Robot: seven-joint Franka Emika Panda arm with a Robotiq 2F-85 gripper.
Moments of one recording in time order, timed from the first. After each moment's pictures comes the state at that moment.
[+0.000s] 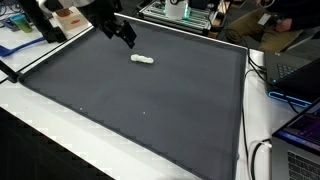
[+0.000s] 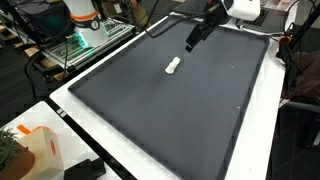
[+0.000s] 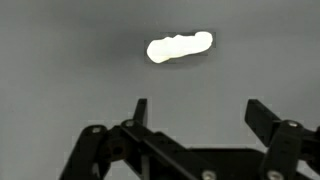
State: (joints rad) arm 0.04 0.61 -0.01 -1.40 0.03 1.64 0.13
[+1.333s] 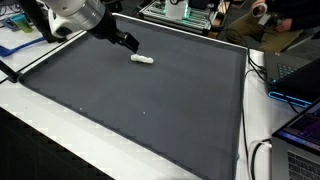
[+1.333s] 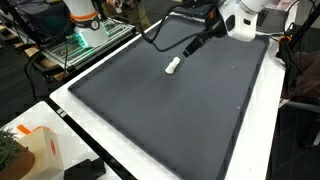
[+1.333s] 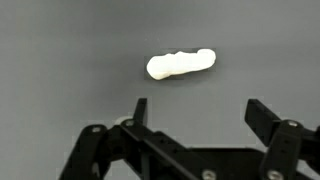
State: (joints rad) arm 0.04 0.78 -0.01 -1.20 0.03 1.44 0.10
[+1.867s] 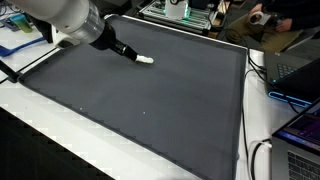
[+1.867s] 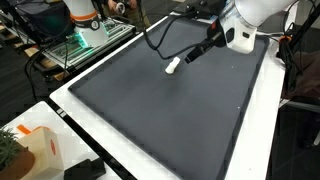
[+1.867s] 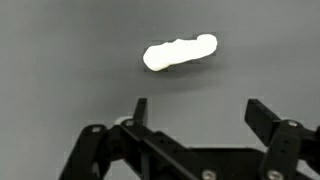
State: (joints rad) arm 0.04 0.87 -0.01 -1.10 0.04 1.43 0.16
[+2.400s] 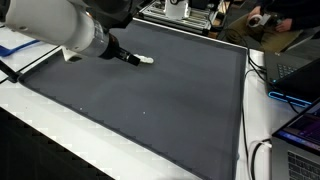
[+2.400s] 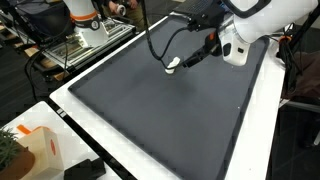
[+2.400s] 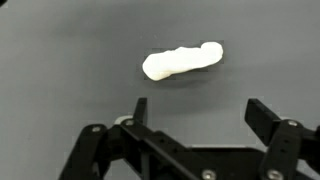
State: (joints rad) arm 0.04 1.00 0.00 -0.95 0.04 1.30 0.16
